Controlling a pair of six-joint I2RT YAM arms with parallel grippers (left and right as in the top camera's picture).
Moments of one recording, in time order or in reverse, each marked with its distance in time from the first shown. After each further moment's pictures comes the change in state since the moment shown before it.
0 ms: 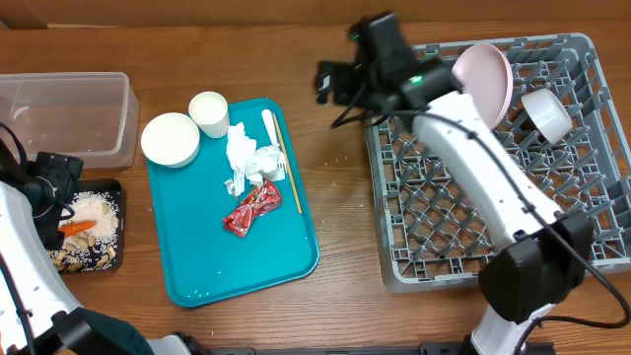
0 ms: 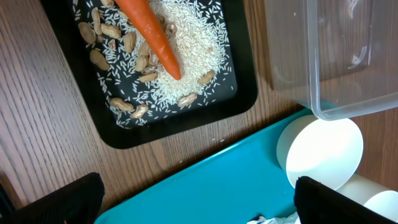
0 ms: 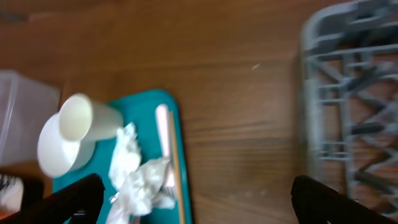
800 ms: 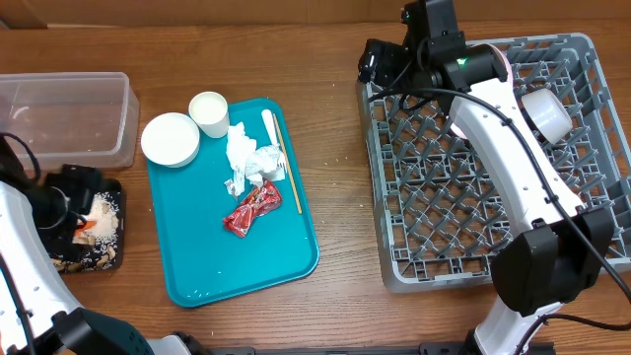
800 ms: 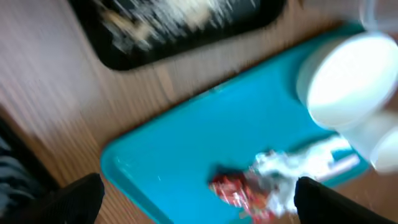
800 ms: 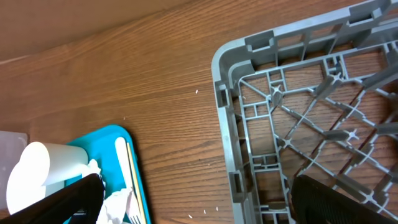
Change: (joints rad) left arm -0.006 0.000 -0.001 -0.194 0.183 0.040; right arm -0.136 0.000 0.000 -0.008 0.006 0.003
